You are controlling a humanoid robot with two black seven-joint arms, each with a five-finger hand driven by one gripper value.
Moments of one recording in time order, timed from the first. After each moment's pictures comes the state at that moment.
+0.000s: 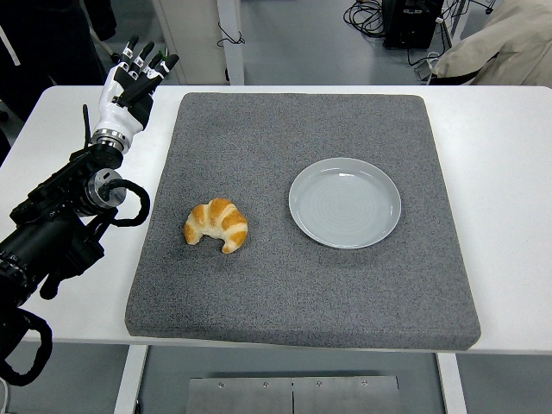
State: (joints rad) left arm -0.92 0.12 -0.73 -0.44 0.10 -0.14 -0.44; right arm -0.06 0.00 0.00 0.13 -0.11 0.02 0.41
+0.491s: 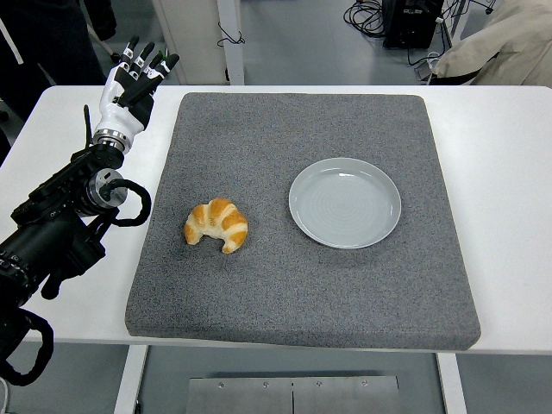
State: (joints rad) left arm -0.92 0.12 -0.73 -0.44 0.10 -0.14 -0.44; right arm -0.06 0.00 0.00 0.13 -0.11 0.02 0.41
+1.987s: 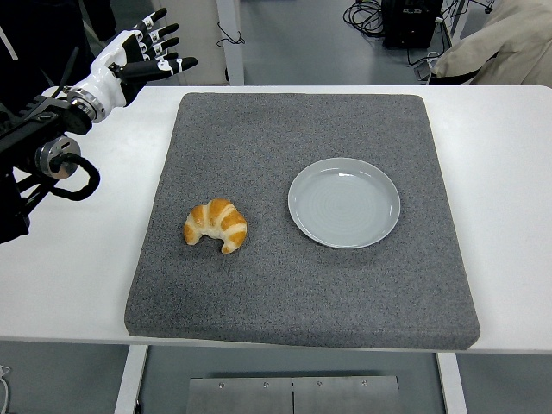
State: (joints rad) left arm -1.11 0.43 -0.25 -0.74 0.17 -0.13 -0.30; right arm -0.06 0.00 0.00 0.13 -0.11 0.02 0.41
